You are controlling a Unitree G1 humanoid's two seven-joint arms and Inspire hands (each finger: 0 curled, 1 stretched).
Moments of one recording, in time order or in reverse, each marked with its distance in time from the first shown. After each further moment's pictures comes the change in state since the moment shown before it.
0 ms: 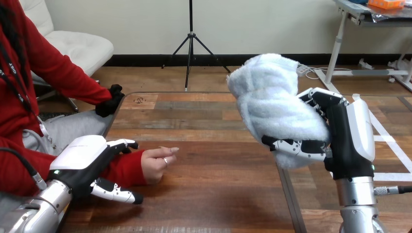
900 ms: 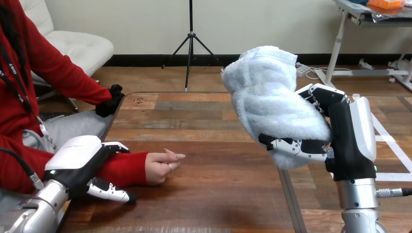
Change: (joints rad) left arm -0.047 -0.005 -0.040 0.096 0.000 0.017 0.050; right arm 0.073 0.033 -0.030 -0.159 0.033 0.029 0.081
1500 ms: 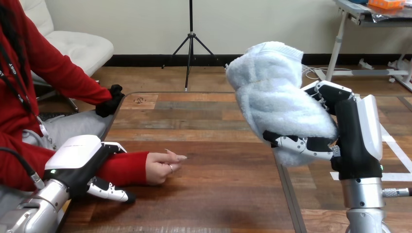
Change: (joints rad) left arm -0.018 -0.007 -0.032 0.025 0.000 0.013 0.033; right arm 0.016 0.006 -0.029 -0.039 0.028 0.004 0.029
